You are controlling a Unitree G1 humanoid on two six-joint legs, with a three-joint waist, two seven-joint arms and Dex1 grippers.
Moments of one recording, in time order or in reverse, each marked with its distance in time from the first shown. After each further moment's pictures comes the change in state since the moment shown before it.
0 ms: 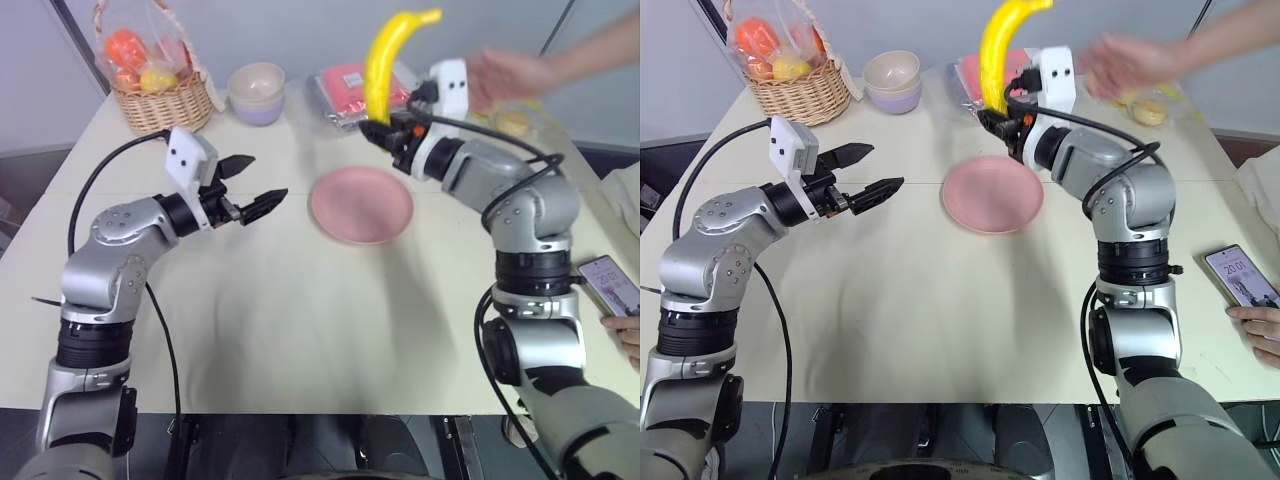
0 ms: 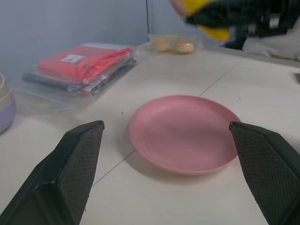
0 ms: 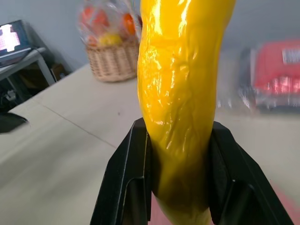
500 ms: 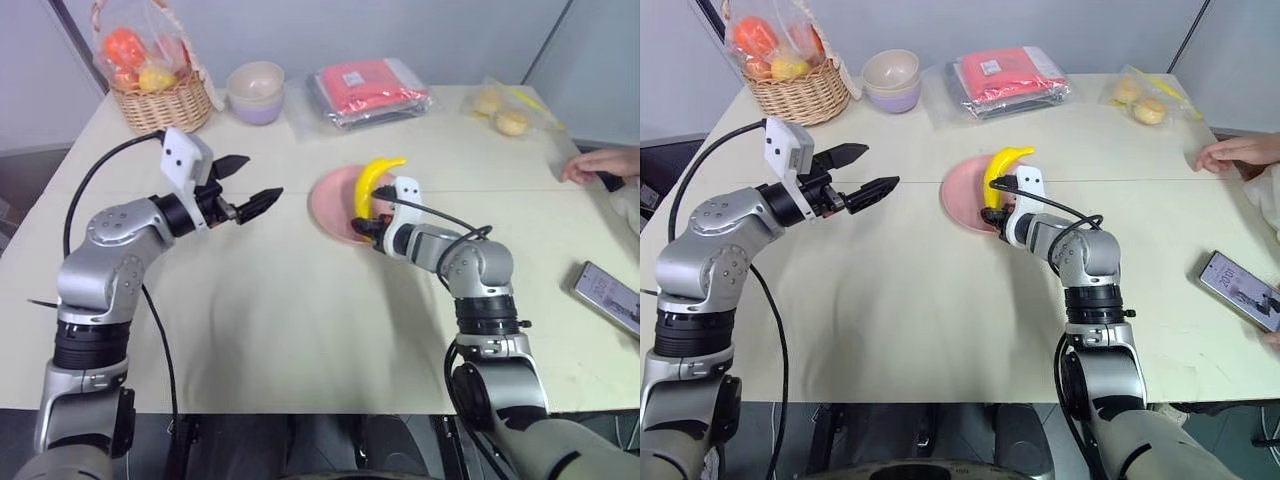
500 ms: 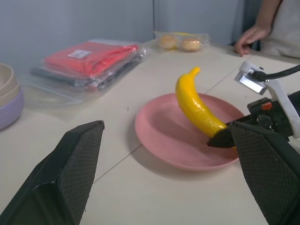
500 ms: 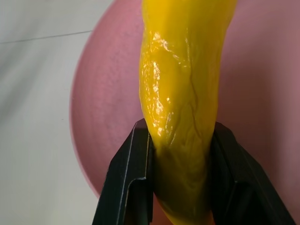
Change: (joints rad) left arm 0.007 0.006 0.012 -0.001 0.000 0.008 0.008; right arm 0.195 0.155 -0.017 0.066 -0.072 0.139 -0.181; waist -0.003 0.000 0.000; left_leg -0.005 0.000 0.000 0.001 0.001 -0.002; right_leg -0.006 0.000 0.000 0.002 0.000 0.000
